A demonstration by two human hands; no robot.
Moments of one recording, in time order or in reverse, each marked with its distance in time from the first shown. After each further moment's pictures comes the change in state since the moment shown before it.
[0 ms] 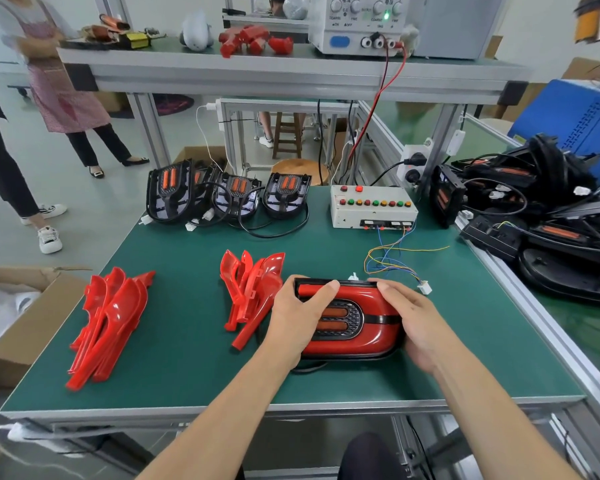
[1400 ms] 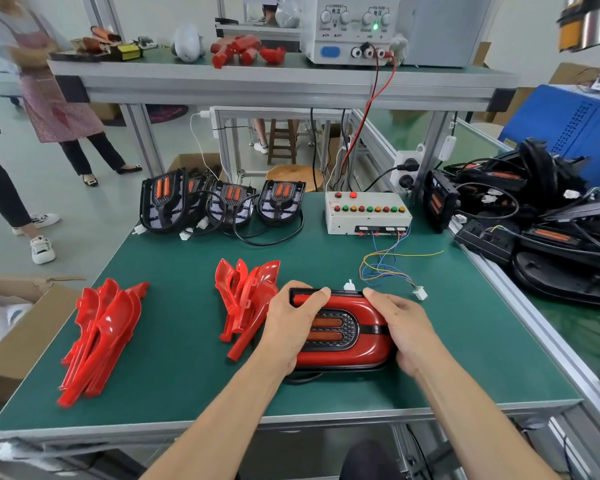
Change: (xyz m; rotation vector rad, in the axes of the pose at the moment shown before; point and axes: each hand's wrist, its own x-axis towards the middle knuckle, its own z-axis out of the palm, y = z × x) left_hand 0.001 0.011 0.002 0.003 0.036 -0.074; right_hand 0.001 0.002 0.012 -0.023 0.098 0.028
